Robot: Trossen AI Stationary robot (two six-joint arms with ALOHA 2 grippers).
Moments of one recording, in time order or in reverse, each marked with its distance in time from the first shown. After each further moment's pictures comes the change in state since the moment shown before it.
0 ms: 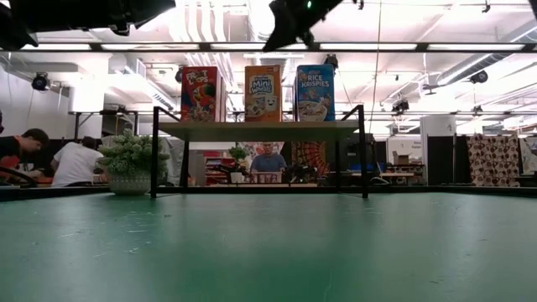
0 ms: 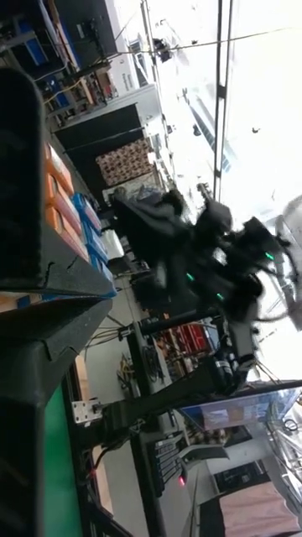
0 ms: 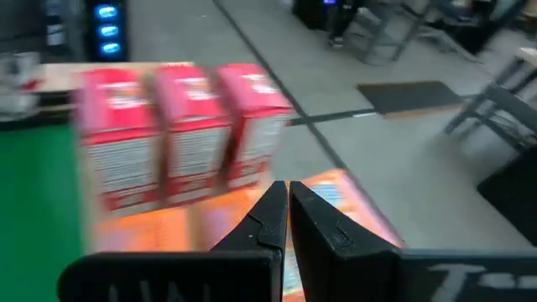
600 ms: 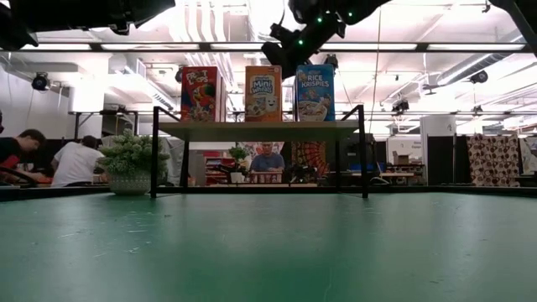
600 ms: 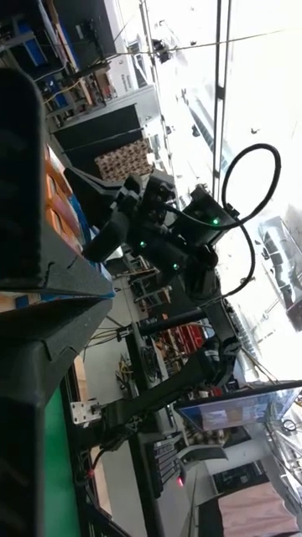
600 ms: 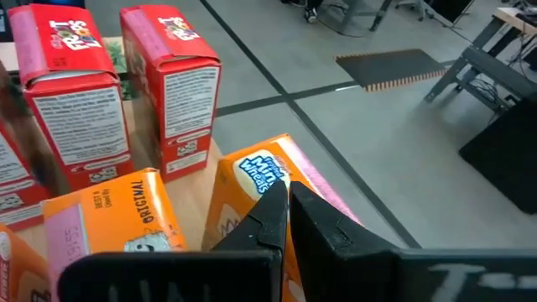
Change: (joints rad) left arm 0.000 -0.001 0.000 0.002 0.000 0.001; right arm -0.117 0.122 0.000 0.088 0.004 0.019
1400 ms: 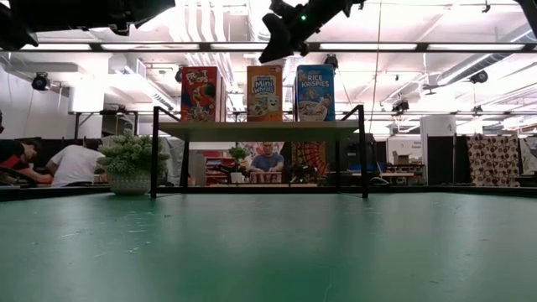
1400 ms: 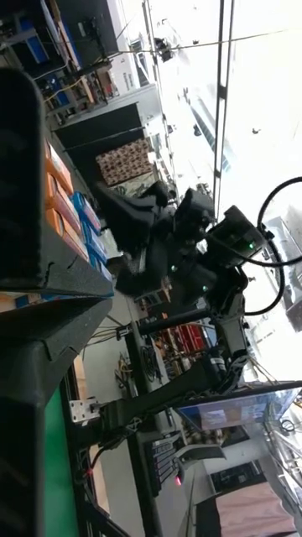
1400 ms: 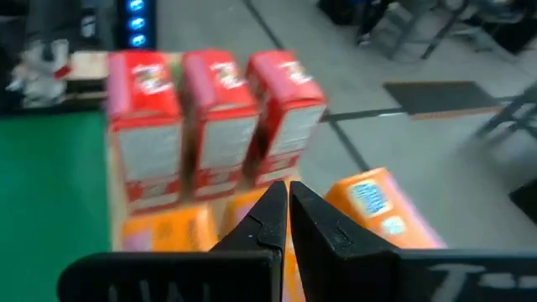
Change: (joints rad) left arm 0.000 0.000 0.000 0.000 0.000 -0.011; right arm 0.086 -0.078 -0.001 -0.056 -0.061 -0.029
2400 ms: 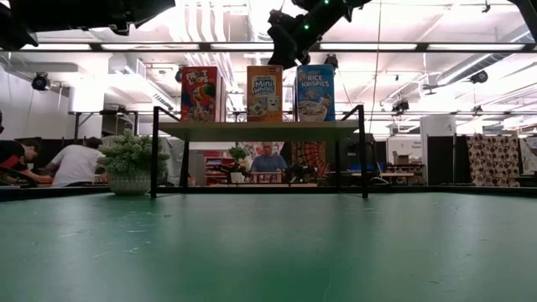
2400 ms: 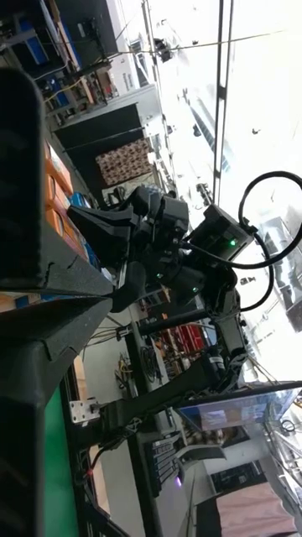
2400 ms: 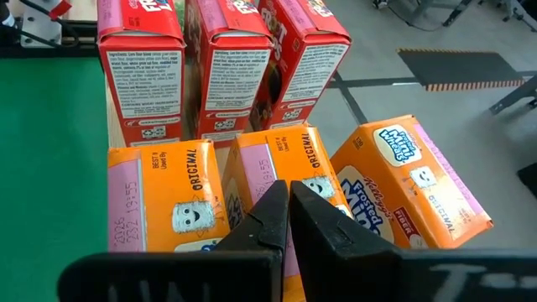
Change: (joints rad) left arm 0.000 0.000 0.000 0.000 0.000 0.002; right arm -0.007 0.023 0.001 -0.127 -0.030 -0.036
